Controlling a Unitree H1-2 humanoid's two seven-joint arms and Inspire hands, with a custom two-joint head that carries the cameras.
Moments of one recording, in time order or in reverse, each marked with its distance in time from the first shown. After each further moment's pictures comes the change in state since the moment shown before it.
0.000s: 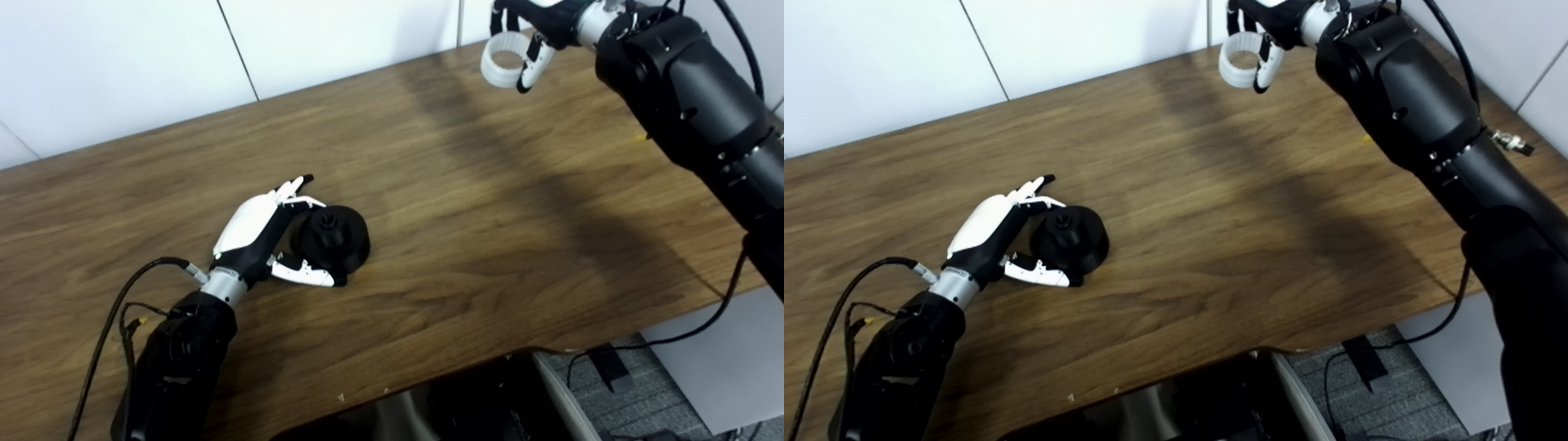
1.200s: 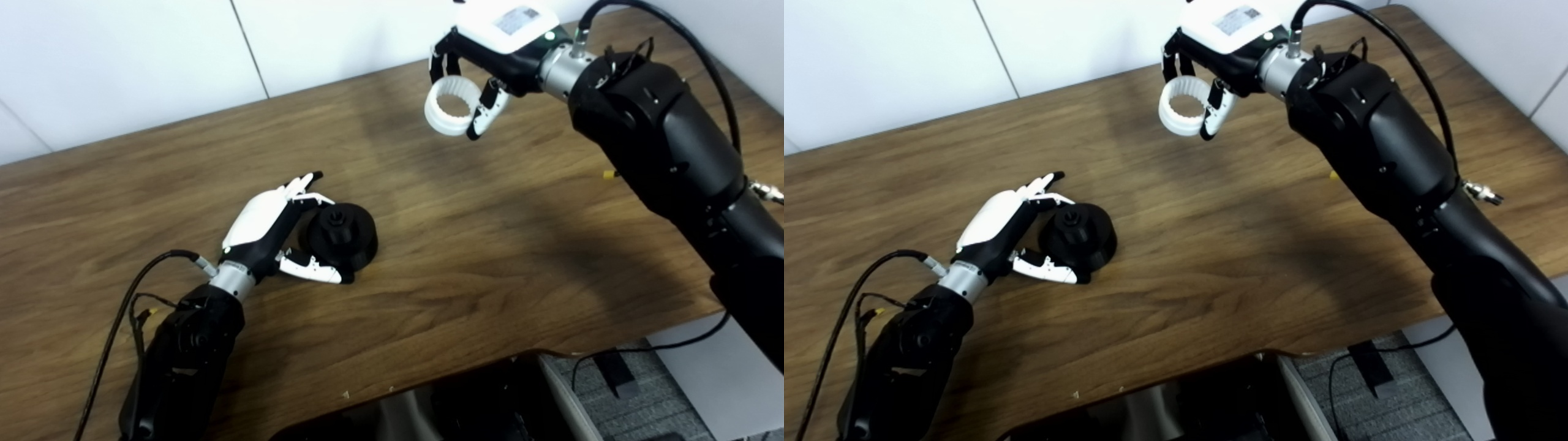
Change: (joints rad) left arm -0.014 -0.009 -0.007 0.016 0.017 0.006 0.000; right arm 0.079 0.117 -0.027 -0.241 0.071 -0.069 0.057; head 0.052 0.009
